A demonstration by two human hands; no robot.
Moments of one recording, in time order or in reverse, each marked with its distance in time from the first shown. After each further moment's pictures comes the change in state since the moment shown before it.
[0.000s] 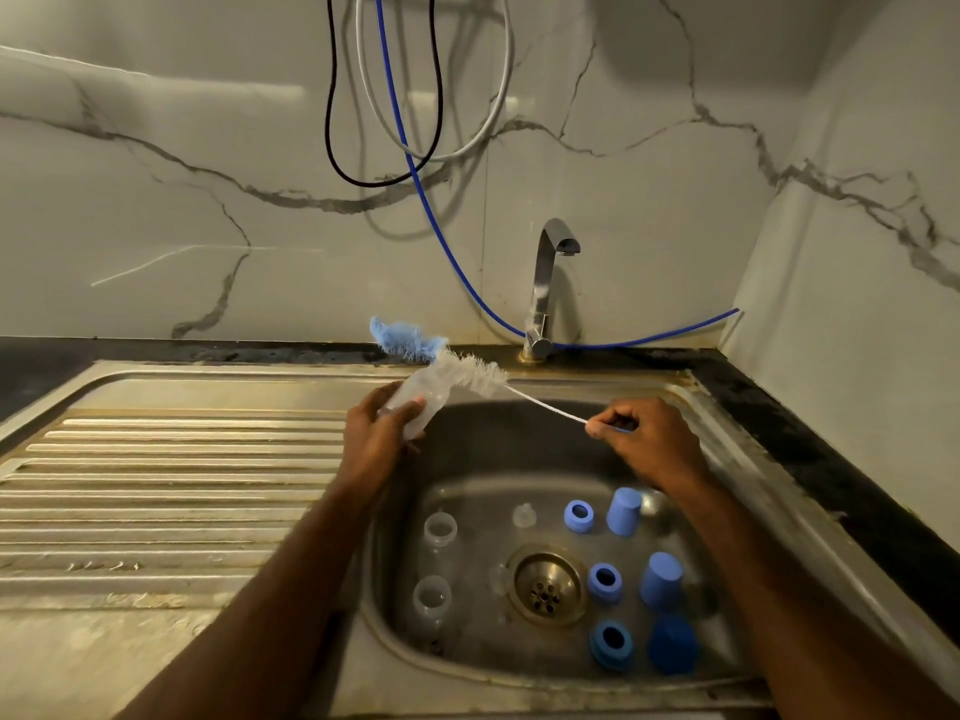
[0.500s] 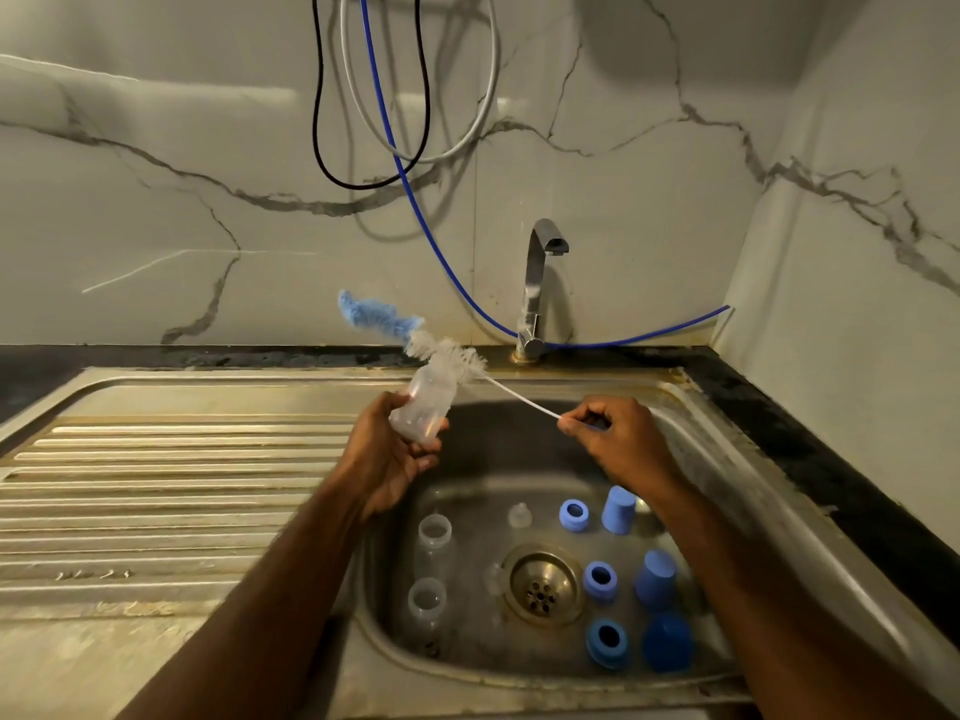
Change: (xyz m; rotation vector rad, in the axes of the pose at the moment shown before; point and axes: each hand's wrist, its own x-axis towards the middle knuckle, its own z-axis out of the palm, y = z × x) left_hand -0.011 0.015 0.008 -0.421 -0.233 -0.452; right_hand -0.003 -0.013 0.014 0.124 0.036 -0.078
